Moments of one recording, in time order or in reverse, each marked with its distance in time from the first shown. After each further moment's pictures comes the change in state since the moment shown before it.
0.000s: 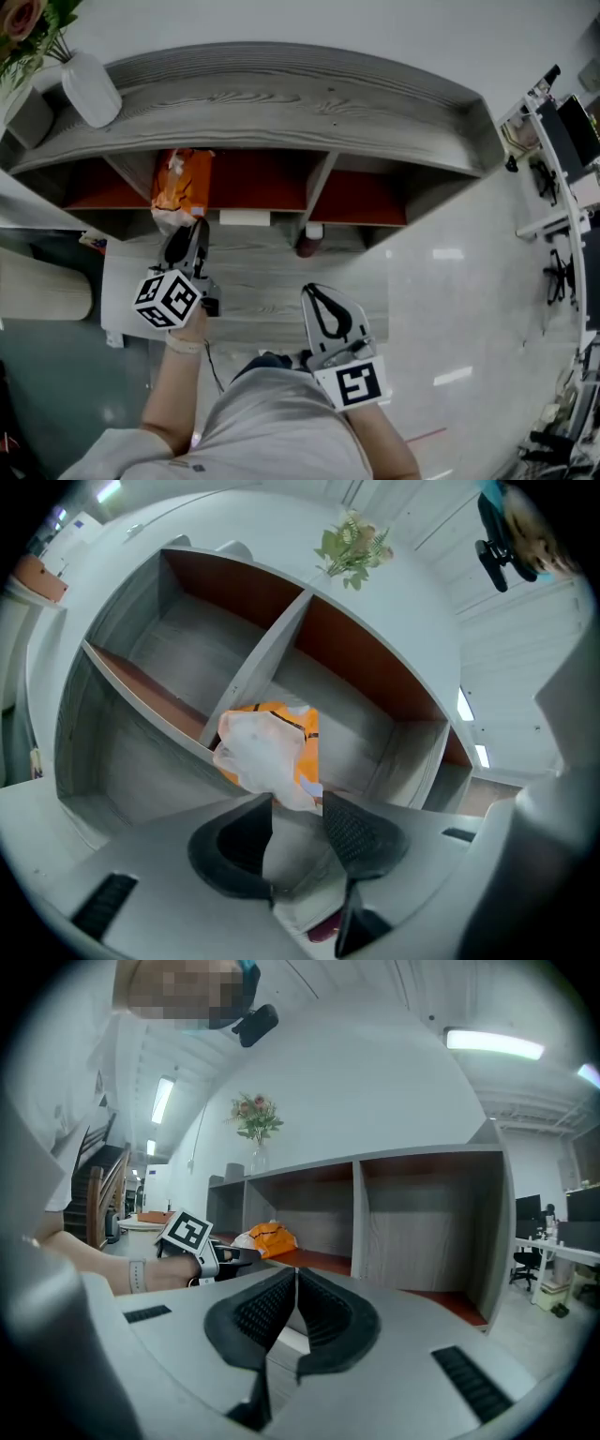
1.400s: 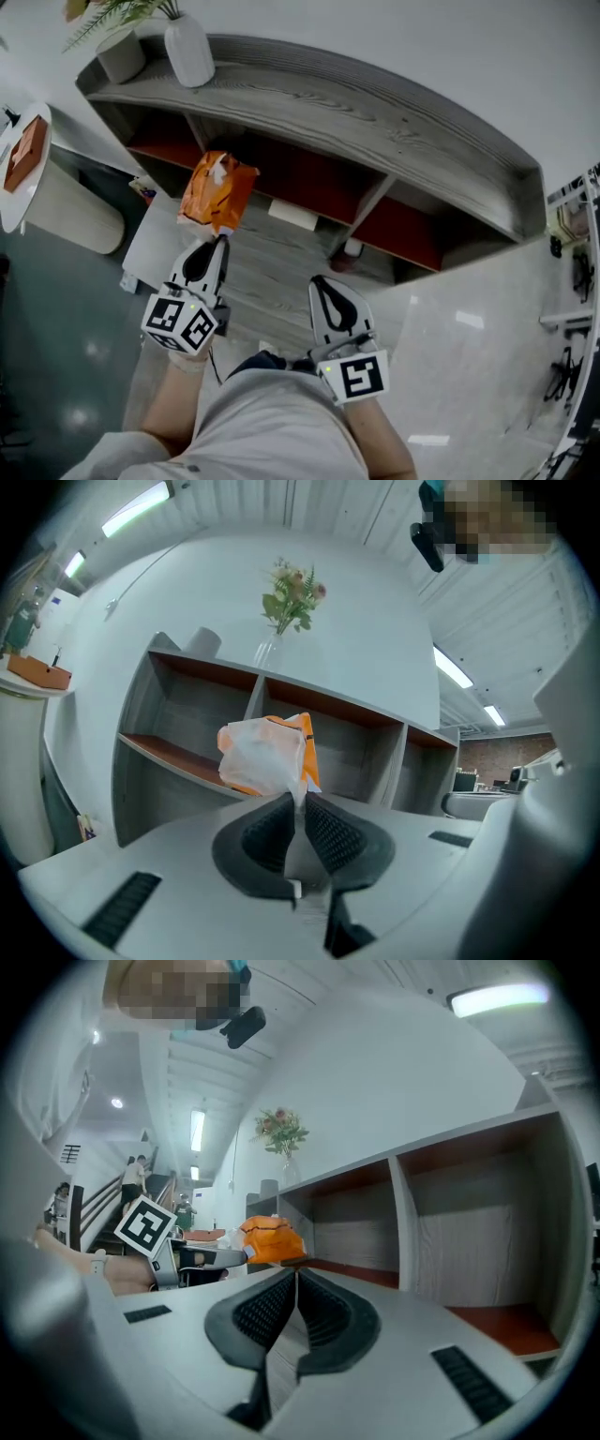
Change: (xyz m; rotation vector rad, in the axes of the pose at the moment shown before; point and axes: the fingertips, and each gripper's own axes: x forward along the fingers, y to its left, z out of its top) left arm -0.097 -0.054 0.020 0.234 -0.084 0.137; right arm 0.022 0.014 0.015 0.042 -0.064 0.304
